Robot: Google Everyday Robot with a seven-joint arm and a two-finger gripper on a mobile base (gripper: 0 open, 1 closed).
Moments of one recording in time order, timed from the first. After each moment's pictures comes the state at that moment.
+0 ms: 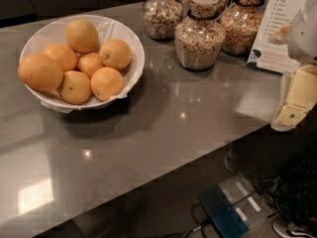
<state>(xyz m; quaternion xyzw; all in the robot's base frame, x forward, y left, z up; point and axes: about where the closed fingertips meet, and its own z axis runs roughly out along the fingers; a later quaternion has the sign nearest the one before) 0.438 -0.217 0.976 -0.60 0.78 -0.03 0.16</state>
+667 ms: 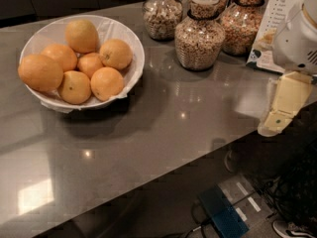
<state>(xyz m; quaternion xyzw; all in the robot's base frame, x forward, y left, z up) 0.437 -0.192 0.964 -0.63 0.76 -0.01 0.17</state>
